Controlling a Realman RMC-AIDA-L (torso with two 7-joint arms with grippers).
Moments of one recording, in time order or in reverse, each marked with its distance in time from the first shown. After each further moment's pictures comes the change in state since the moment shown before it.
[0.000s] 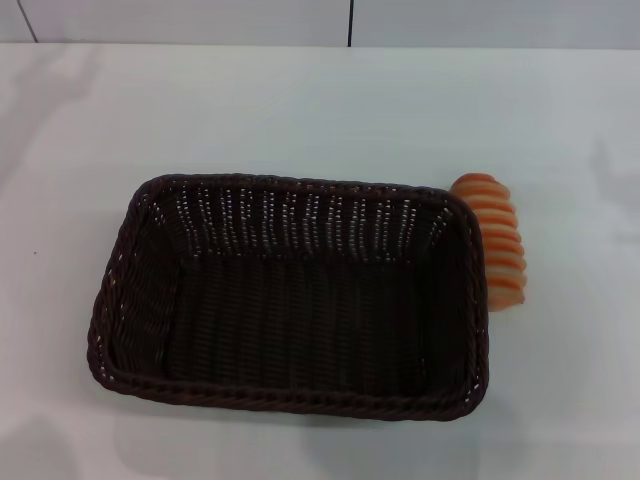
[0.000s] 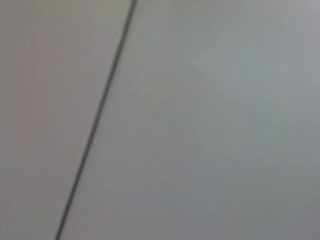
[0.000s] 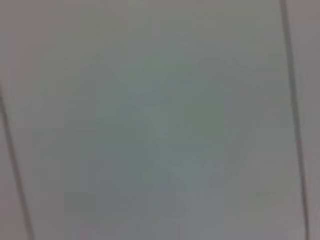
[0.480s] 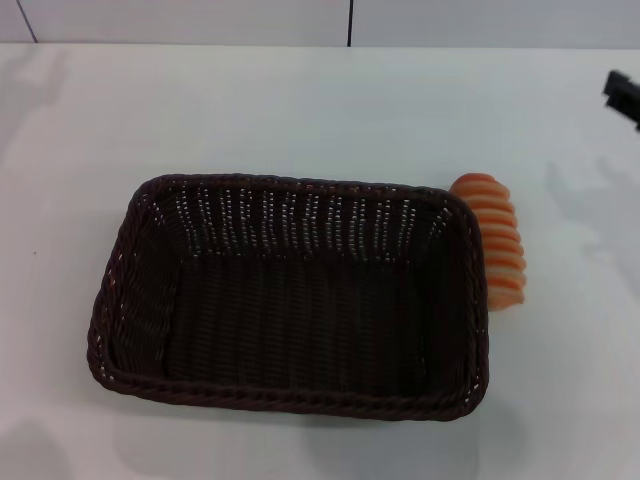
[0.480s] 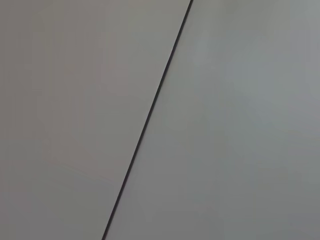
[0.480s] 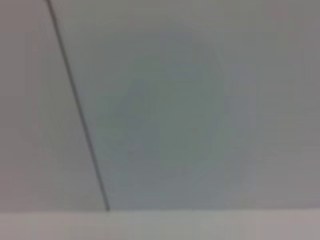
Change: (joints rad) left arm 0.021 0.005 -0.046 0.021 -0.031 -0.003 -0.002; right arm 0.075 0.002 0.054 0.164 0.008 0.521 0.007
